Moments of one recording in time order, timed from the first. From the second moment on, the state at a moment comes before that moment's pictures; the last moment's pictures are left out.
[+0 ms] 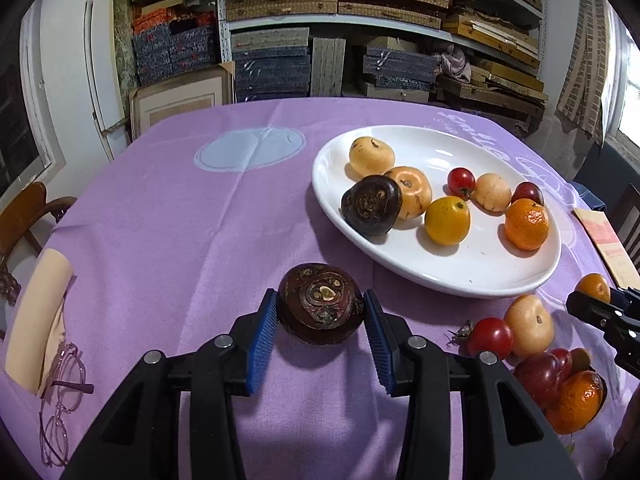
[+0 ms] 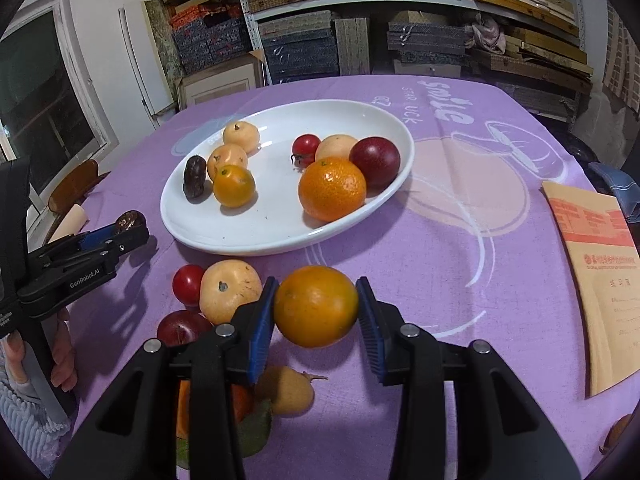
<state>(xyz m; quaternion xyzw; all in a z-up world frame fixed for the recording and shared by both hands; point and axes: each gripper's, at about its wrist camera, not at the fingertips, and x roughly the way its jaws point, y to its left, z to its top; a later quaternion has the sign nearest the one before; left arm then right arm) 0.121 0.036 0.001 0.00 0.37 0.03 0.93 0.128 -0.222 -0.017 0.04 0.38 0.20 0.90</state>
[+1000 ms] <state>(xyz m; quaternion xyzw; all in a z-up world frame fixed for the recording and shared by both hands) 0.189 -0.022 0.004 -0.02 0.41 -0.04 0.91 0.257 -0.163 0.018 0.03 0.39 0.19 0.90</state>
